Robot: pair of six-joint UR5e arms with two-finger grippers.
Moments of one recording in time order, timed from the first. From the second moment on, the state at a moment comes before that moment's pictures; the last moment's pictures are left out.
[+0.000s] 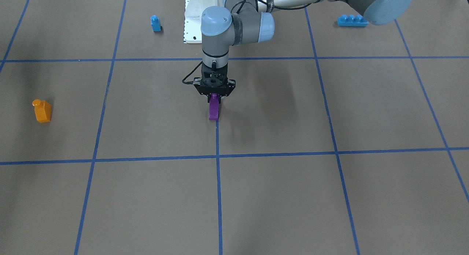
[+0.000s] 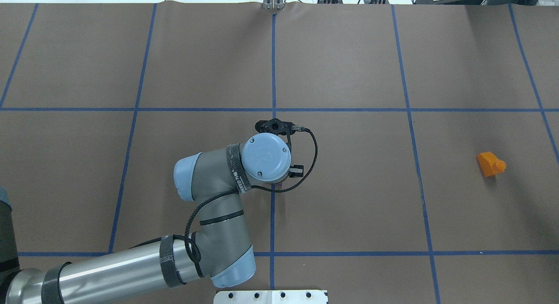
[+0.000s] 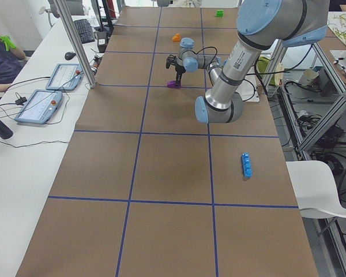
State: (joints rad) left arm -0.37 -2.41 -1.46 -1.71 -1.65 -1.25; right arm 1.46 -1.63 1.98 -1.68 2.34 0.00
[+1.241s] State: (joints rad) left arm -0.37 -2.41 -1.47 -1.71 -1.65 -1.24; right arm 1.46 -1.64 1.98 -1.68 2.34 0.00
